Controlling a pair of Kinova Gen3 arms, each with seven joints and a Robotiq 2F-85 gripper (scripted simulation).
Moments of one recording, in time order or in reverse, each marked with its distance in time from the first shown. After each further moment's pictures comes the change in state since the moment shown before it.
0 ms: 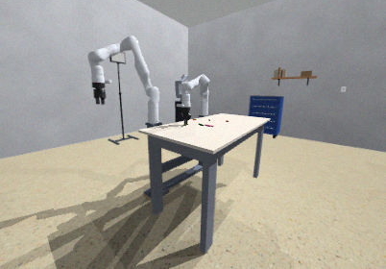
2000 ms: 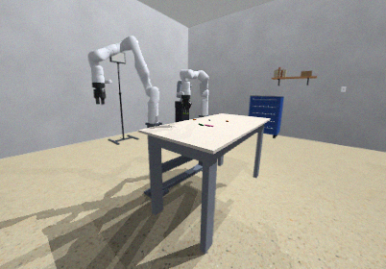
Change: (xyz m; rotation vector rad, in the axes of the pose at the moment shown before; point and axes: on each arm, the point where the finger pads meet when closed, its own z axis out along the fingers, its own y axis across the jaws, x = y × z) left arm 0.000 0.000 -0.100 0.000 0.000 0.000; right arm 0.000 0.000 0.000 0.000 0.000 0.000
